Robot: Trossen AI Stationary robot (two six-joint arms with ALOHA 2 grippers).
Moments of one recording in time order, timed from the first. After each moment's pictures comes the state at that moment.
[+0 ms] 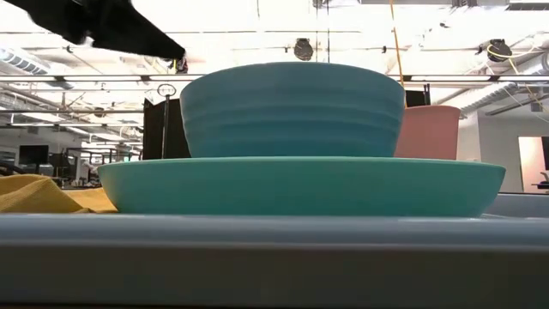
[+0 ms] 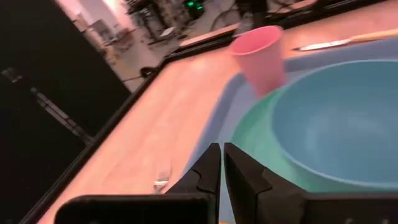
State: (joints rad) left arm -0.71 1.53 0.77 0.07 -1.11 -0.24; right arm 0.74 1.30 0.74 0.50 1.07 -0.43
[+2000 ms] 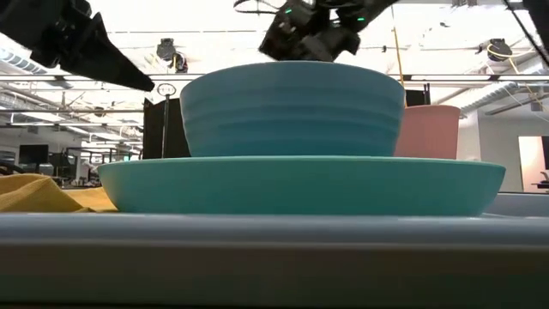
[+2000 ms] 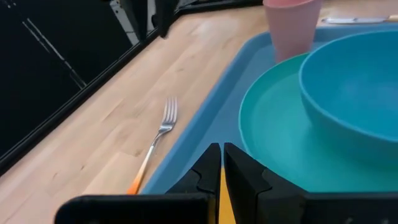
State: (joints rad) left arm -0.73 1.48 0.77 -0.36 -1.07 -0.77; right arm -0.25 1.84 1.44 -0.47 -0.41 -0.41
